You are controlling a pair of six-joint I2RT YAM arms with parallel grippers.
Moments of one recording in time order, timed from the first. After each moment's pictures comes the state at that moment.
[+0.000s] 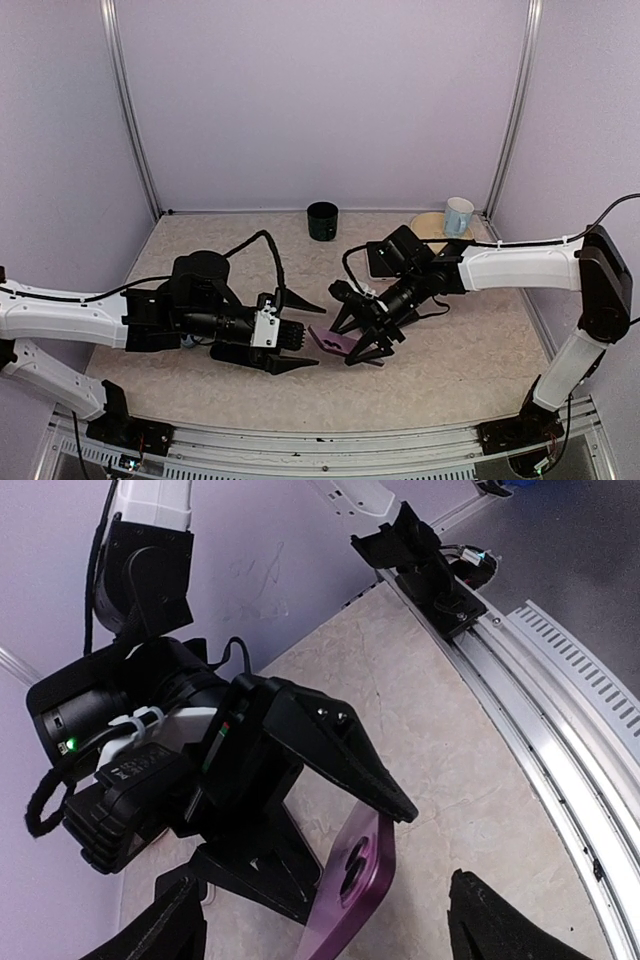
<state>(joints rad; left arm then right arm) -1.09 1.25 0.74 0.19 0.38 0.81 0.83 1.66 1.09 -0.39 -0.99 -0.62</state>
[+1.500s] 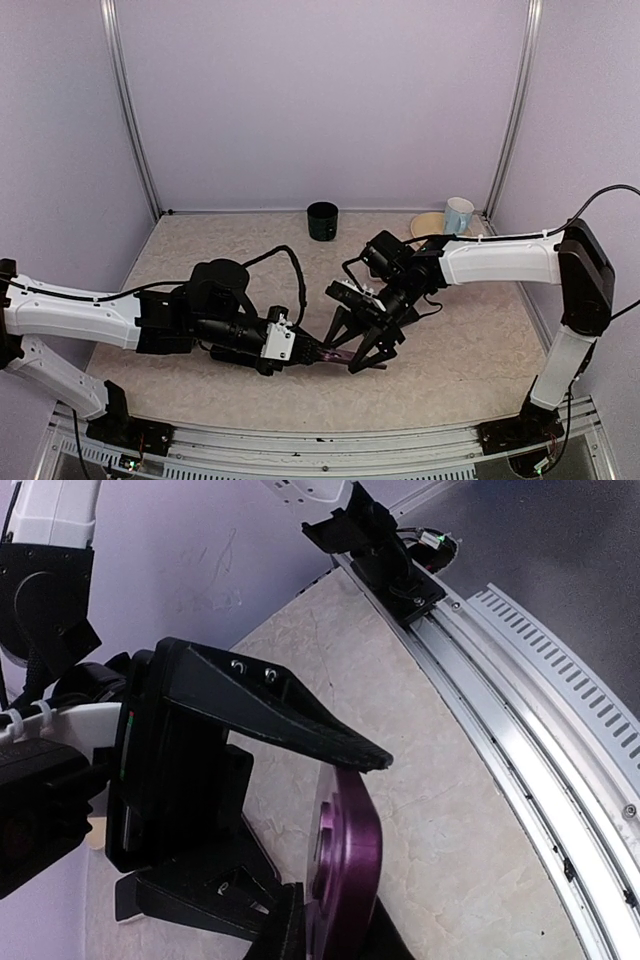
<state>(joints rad) -1.13 1.33 0.77 0.13 0.39 0.81 0.85 1.76 1.22 -0.62 -1.24 -0.77</state>
